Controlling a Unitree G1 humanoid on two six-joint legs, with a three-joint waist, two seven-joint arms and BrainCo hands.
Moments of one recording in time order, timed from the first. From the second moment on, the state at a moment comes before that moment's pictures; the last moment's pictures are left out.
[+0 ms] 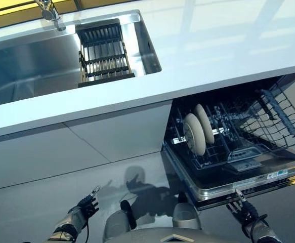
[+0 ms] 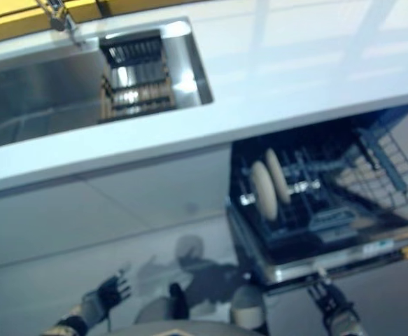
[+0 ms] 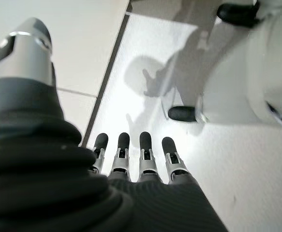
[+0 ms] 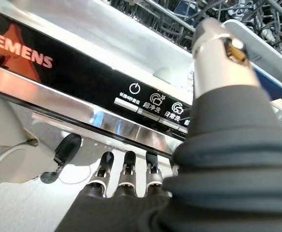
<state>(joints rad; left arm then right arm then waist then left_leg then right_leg) -0.01 0.31 -0.01 1.10 -0.68 0.18 -0.08 0.06 -0.41 -0.28 1.07 0.96 0.10 0.23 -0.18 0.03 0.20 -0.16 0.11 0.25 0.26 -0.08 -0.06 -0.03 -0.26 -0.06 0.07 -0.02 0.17</state>
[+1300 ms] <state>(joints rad) 0.08 0.32 0.04 1.16 -0.48 0.19 -0.13 -0.32 -0.53 -0.09 0.43 1.10 -0.01 0.20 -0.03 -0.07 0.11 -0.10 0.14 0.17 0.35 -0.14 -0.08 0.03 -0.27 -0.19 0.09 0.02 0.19</state>
